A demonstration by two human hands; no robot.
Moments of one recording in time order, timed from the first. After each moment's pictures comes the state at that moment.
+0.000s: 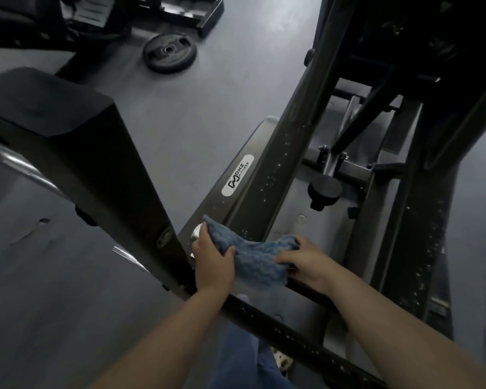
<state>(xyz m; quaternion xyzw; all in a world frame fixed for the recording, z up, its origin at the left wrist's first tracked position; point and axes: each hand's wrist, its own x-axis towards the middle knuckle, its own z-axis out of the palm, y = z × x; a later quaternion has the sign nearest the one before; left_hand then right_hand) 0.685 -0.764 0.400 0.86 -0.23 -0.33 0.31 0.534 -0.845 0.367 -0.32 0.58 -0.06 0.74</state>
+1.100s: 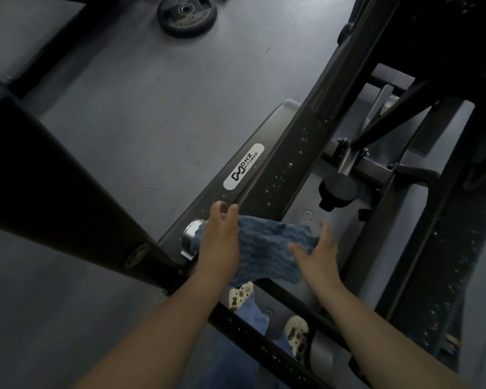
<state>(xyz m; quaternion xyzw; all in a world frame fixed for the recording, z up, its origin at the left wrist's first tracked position) 0.693 -0.821 0.376 0.85 -0.40 -0.27 0.21 0.530 -0.874 0.360 -0.54 0.66 -0.08 0.52</state>
